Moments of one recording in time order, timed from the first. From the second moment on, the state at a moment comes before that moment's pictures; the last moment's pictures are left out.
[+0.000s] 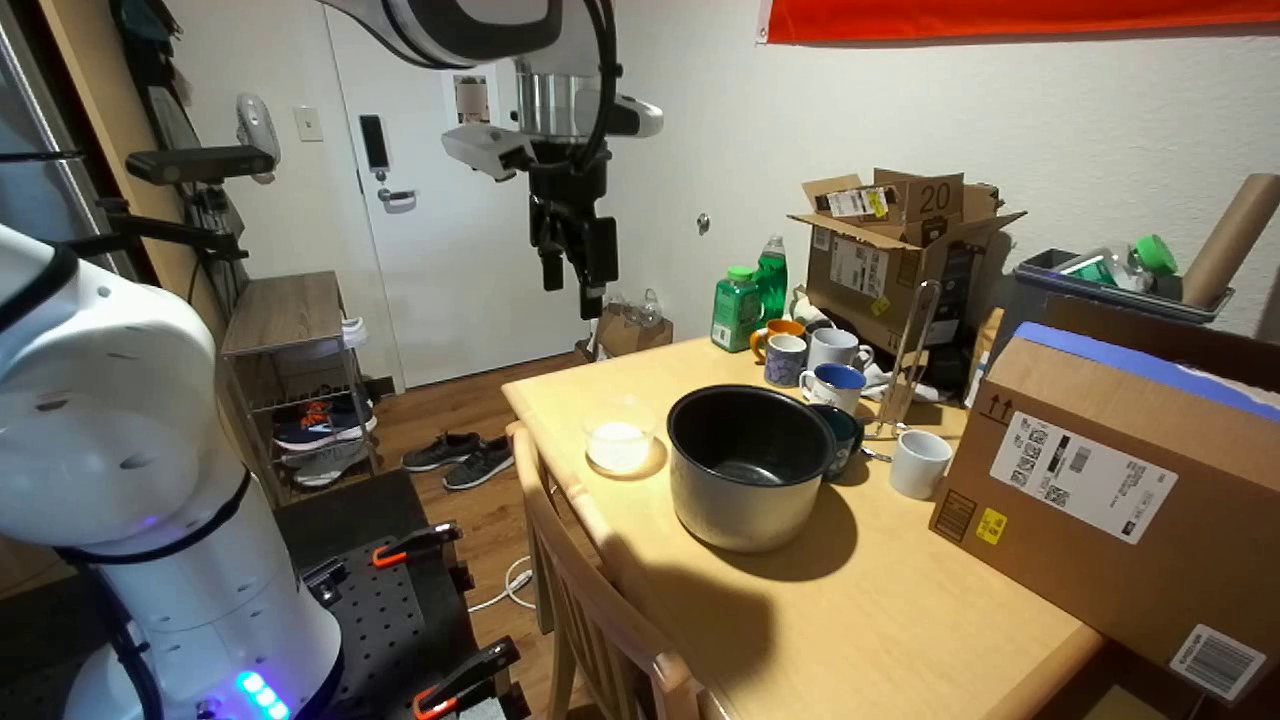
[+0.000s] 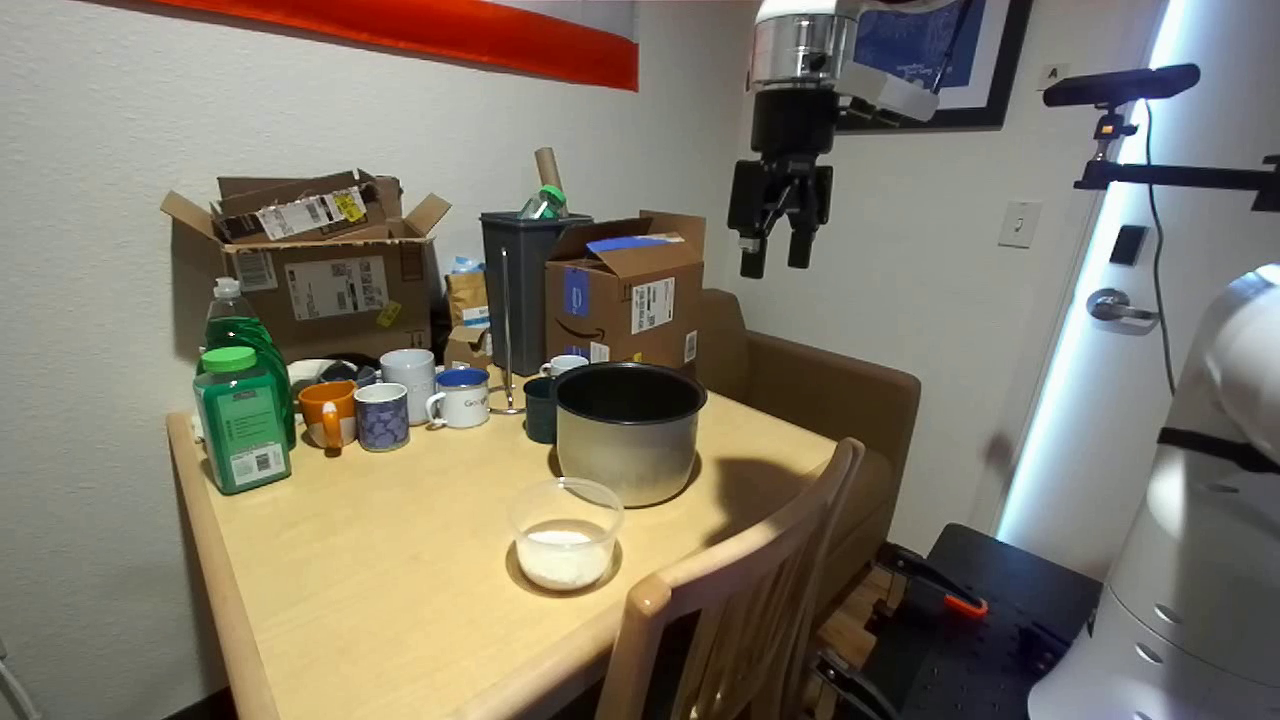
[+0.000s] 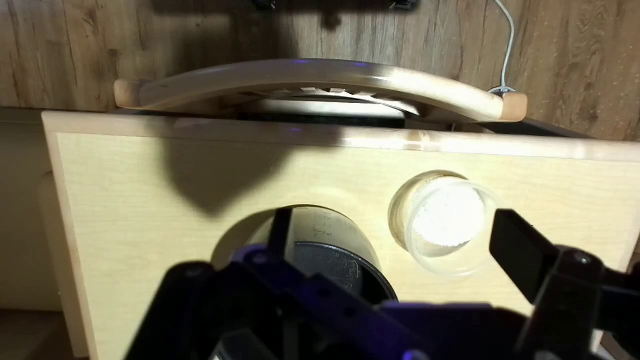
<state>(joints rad) 0.01 -0.60 -0.01 -2.50 -0.02 1.90 0.02</state>
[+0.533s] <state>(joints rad) 0.04 -0.61 0.02 -2.46 -0.02 1.83 0.02</state>
